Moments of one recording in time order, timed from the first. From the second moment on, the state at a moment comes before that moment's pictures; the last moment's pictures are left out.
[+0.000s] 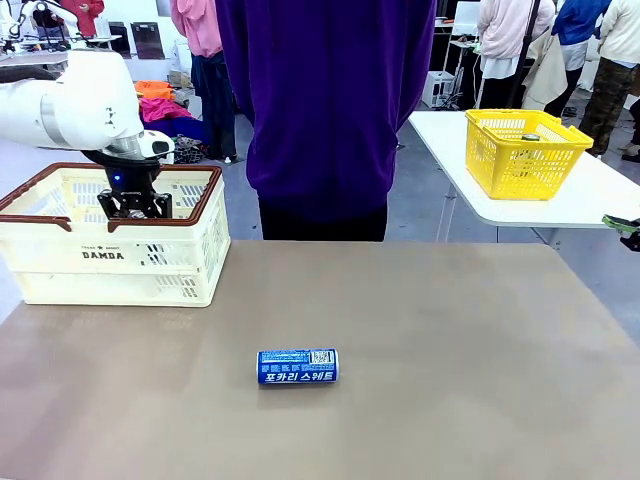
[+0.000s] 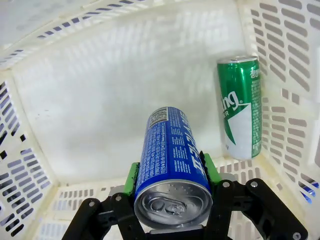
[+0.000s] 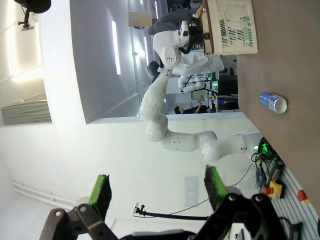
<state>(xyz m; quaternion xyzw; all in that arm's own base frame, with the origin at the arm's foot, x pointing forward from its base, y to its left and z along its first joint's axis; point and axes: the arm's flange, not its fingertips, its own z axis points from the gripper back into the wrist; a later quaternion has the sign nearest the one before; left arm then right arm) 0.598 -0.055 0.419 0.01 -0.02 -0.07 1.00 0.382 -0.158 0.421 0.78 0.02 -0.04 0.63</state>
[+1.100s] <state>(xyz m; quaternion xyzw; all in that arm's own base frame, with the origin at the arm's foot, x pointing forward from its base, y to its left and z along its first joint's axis) 0.528 -0.022 0.623 -0.13 -0.17 -0.09 0.97 0.382 -0.158 0.421 0.78 0.02 -0.04 0.63</state>
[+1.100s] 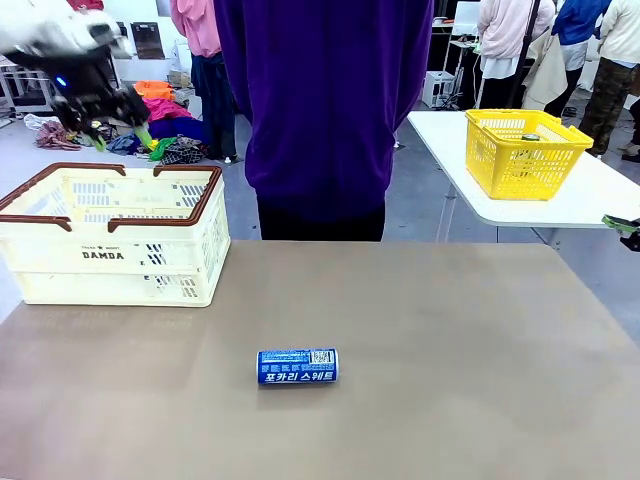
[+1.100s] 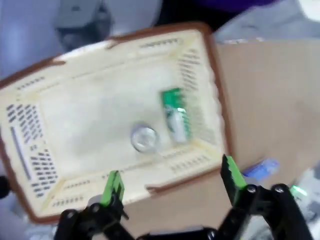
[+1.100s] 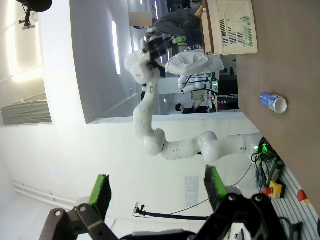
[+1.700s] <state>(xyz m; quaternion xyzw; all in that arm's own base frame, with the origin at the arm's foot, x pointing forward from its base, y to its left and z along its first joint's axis) 0.366 0.070 0.622 -0.39 -0.13 -0.14 0.90 0.382 -0.158 0.421 0.78 0.02 -0.04 0.63</state>
